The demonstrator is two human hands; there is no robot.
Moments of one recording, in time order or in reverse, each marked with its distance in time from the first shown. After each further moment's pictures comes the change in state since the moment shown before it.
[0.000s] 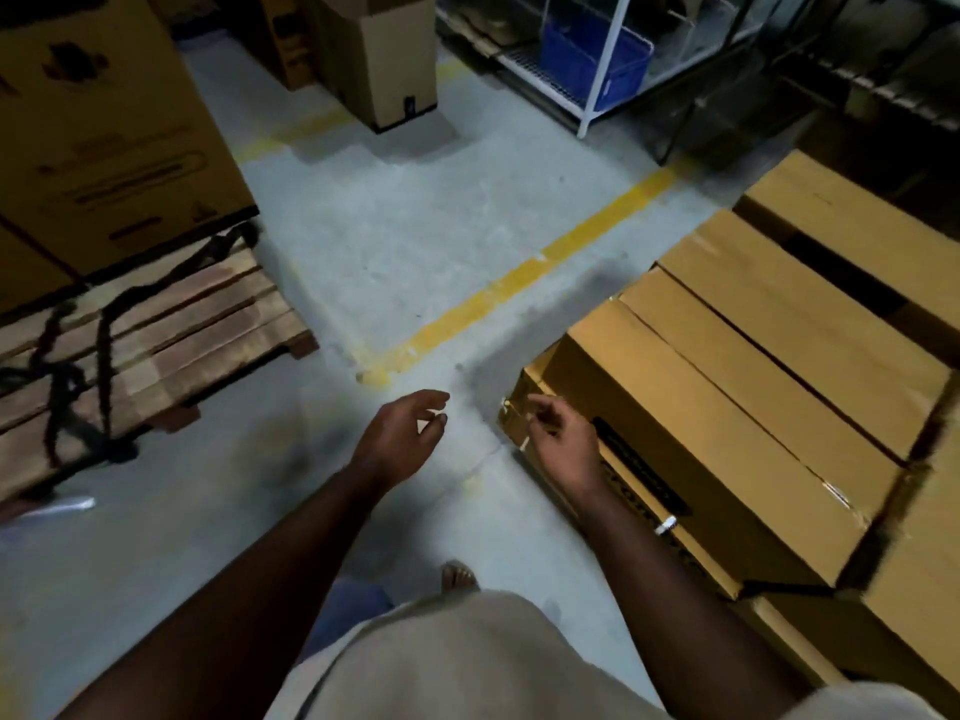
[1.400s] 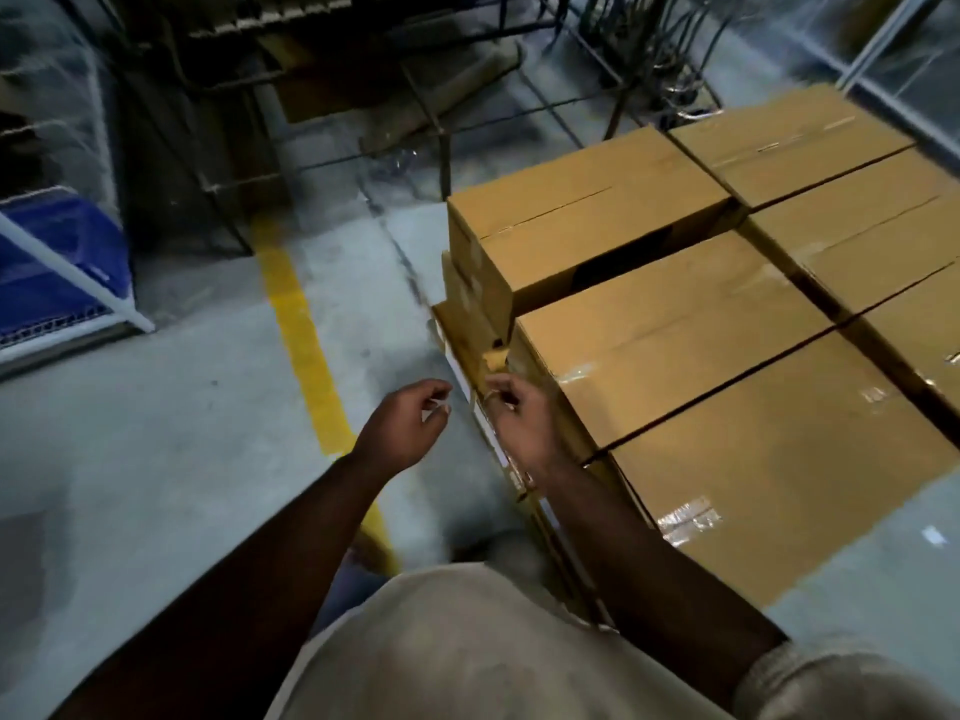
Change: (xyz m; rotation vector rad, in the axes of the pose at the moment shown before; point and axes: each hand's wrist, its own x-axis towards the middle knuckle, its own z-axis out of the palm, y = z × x) left_hand 0.788 0.272 0.170 0.220 -1.094 0.820; right_hand 0.594 -0.081 -0.125 0.414 1.075 0.523
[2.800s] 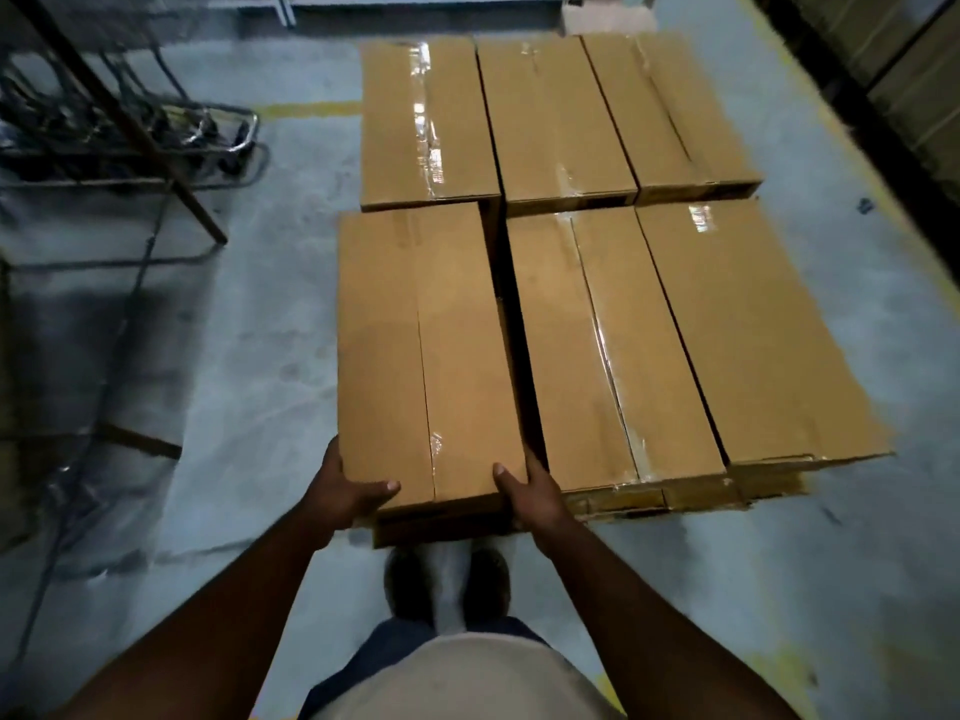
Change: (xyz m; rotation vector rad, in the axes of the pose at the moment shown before) left_hand 0.572 -0.026 -0.044 0.070 -1.065 -0.080; right_hand 0.280 -0.051 0.072 0.714 0.911 0.717
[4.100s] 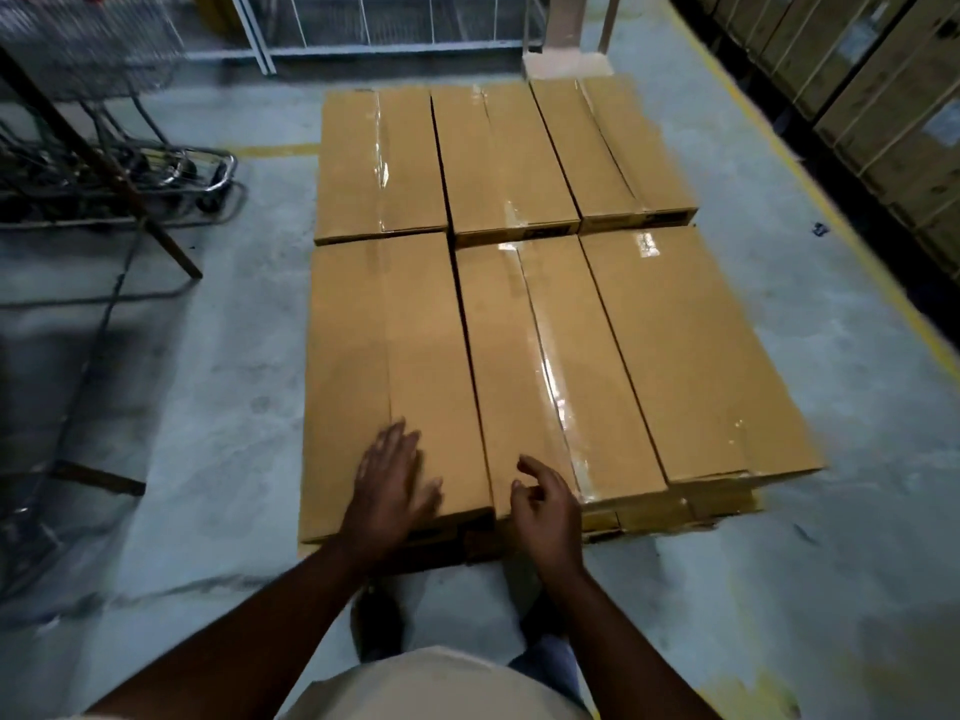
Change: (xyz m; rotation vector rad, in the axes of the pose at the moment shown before) left_hand -0.010 0.057 0.146 0.781 0.233 0.609; right_hand -0.018 0.015 -0.089 -0.214 0.386 -0.449
